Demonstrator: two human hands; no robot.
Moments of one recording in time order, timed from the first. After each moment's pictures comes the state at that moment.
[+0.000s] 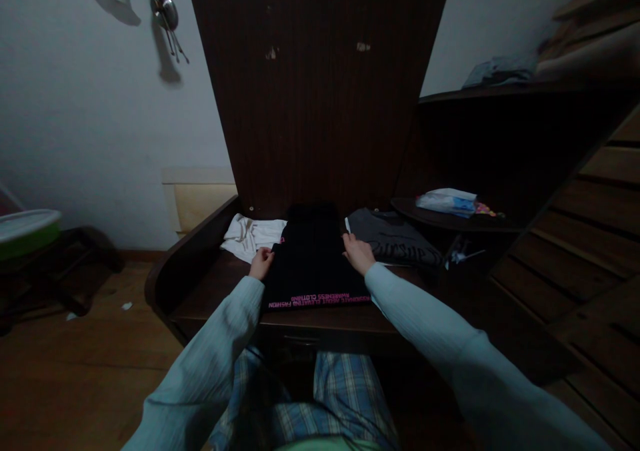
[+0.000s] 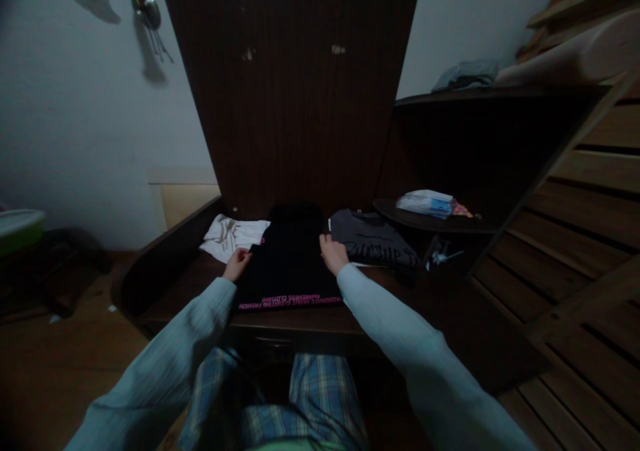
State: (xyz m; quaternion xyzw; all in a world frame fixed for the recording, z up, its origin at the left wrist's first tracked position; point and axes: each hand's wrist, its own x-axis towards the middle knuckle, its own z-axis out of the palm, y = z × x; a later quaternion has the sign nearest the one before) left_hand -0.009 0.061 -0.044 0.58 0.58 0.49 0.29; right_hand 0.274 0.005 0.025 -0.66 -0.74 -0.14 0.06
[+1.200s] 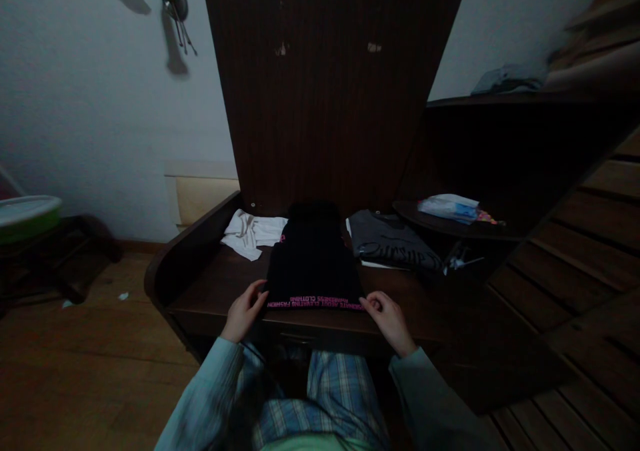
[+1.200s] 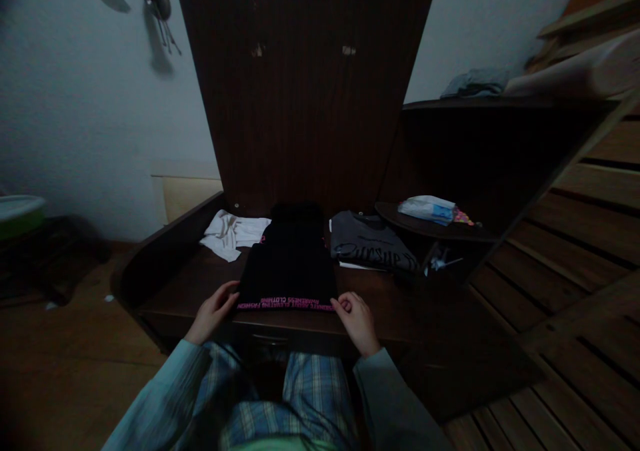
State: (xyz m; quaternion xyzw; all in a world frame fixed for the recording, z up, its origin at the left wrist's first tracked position) left_hand -0.024 -0.081 -0.033 0.67 0.60 0.37 0.22; right_hand 0.303 -0.109 -0.050 -0.64 -0.65 0.10 0.39
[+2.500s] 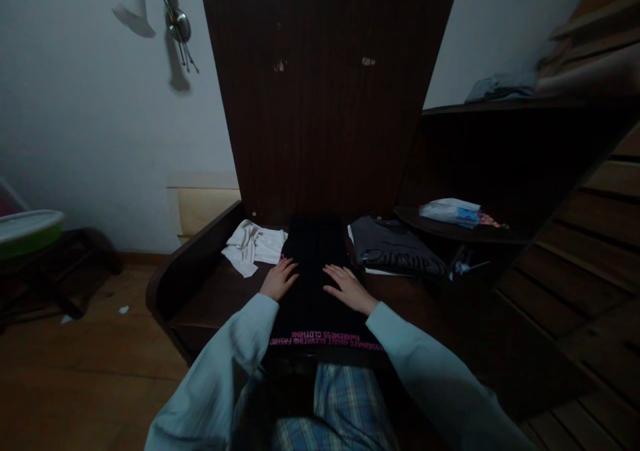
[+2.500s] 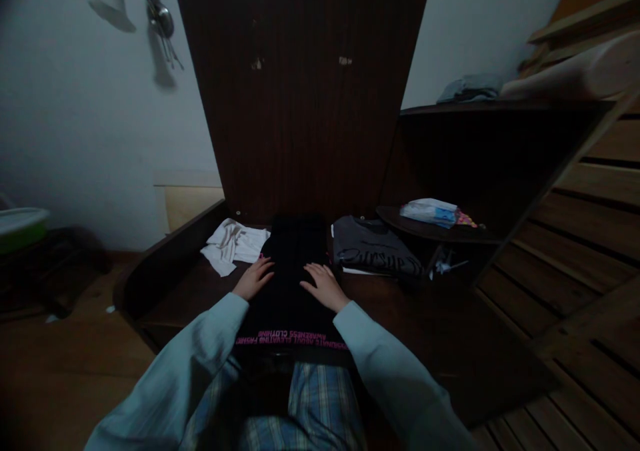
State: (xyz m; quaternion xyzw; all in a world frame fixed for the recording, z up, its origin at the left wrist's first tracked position) left_hand 0.017 0.027 -0.043 0.81 0.48 0.30 0.11; right_hand 0.257 -0.026 -0.023 -0.49 -0.84 0.07 0.22
